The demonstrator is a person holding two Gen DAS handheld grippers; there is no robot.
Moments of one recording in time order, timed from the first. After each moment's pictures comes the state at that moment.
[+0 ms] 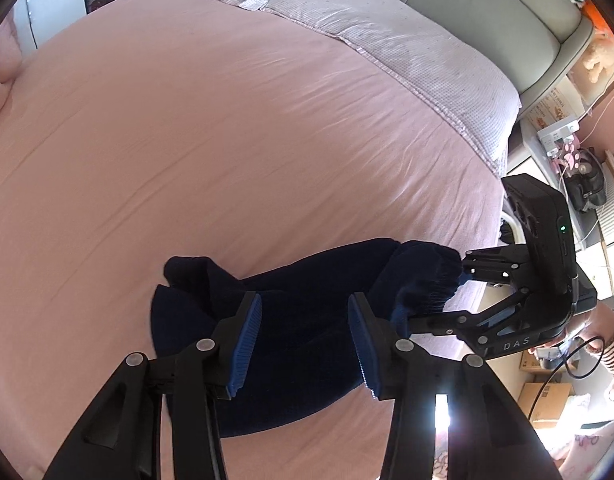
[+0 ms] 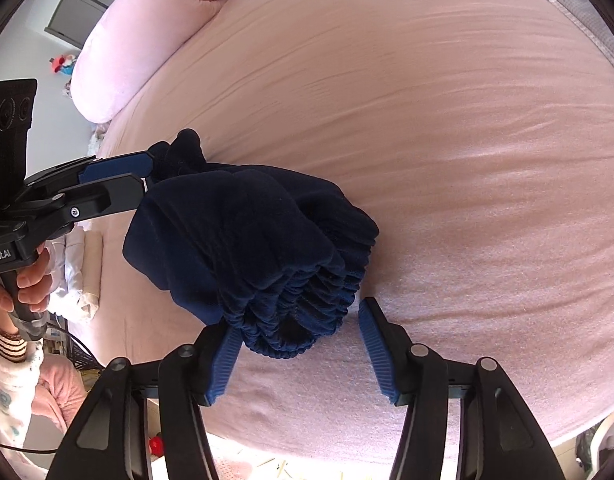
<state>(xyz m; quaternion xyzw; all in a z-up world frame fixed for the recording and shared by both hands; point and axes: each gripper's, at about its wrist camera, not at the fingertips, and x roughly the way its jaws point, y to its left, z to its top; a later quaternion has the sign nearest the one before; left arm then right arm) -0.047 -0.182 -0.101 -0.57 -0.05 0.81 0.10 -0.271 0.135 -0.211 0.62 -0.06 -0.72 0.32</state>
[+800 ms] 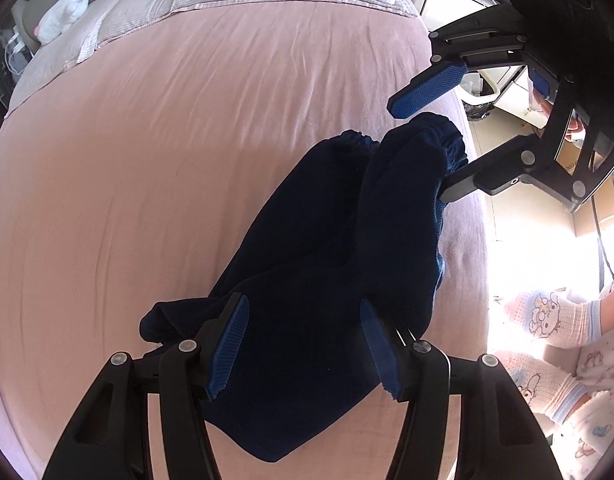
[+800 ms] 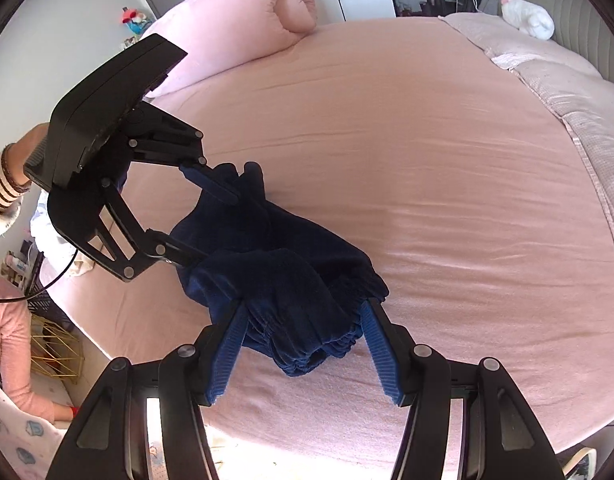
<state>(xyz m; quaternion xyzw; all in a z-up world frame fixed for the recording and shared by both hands) -0.036 -0.127 -0.137 -0.59 0.22 0.73 0.27 -0.258 0.101 -0.159 0.49 0.07 -0.79 0.37</state>
